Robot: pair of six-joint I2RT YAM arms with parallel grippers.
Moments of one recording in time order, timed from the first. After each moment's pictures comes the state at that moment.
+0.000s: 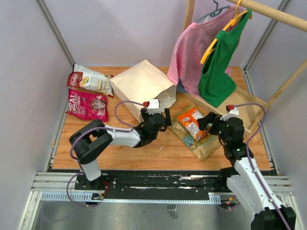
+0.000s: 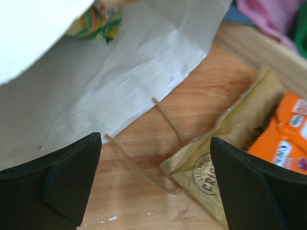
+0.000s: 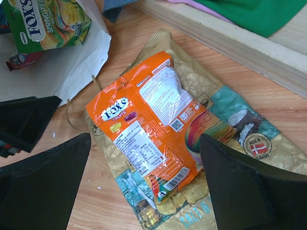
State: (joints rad) left arm -0.96 1.71 0.80 0.56 -0.74 -0.51; right arm 0.15 0.66 0.37 -0.06 -0.12 0.43
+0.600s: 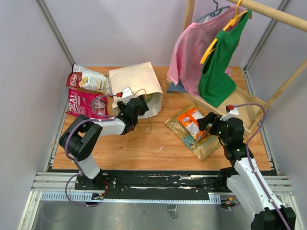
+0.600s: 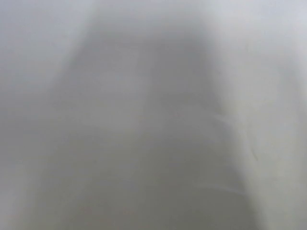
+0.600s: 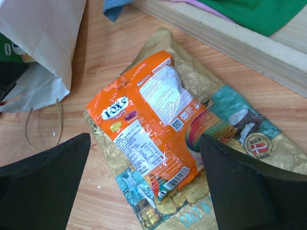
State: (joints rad) left arm -0.60 1.69 0.76 0.46 -0.63 -0.62; right arm 0.15 0.65 0.36 -0.06 -0.12 0.43
